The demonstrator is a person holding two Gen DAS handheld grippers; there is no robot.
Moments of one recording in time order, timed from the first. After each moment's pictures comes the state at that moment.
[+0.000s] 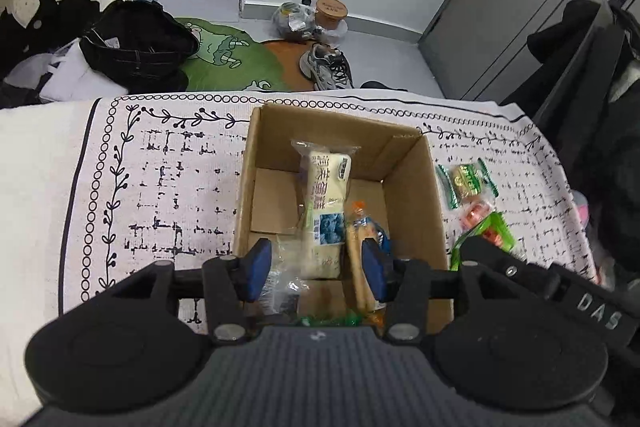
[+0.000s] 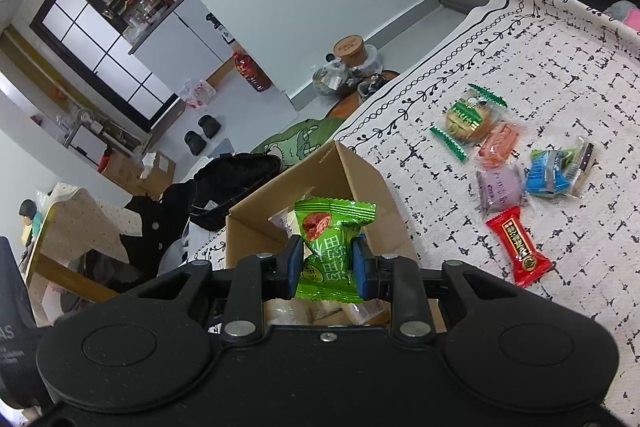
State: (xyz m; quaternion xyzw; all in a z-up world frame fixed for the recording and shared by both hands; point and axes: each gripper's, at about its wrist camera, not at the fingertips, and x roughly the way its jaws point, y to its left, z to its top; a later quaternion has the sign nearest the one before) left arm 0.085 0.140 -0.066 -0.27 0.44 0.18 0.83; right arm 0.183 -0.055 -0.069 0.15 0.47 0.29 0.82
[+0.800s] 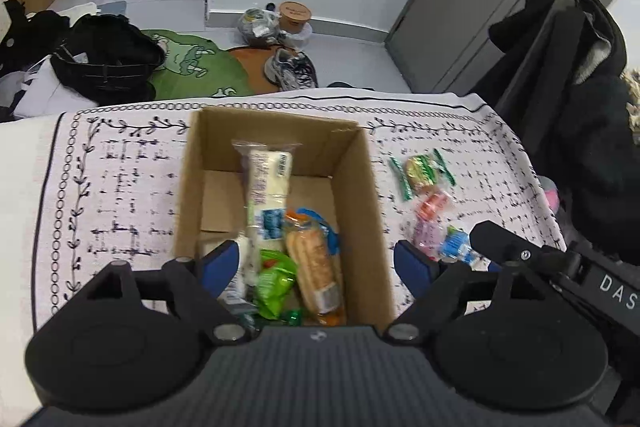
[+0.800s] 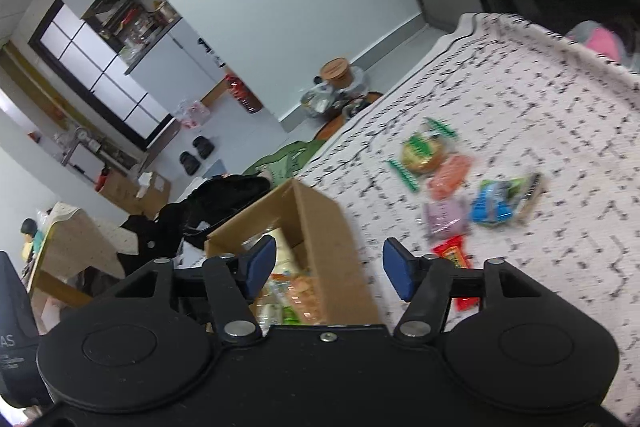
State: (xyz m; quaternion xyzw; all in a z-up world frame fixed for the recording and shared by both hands) left arm 0.097 0.101 -0.054 -0.25 0.43 0.14 0.85; right arm 0.198 -0.113 -0.054 0.16 0.45 0.28 0.83
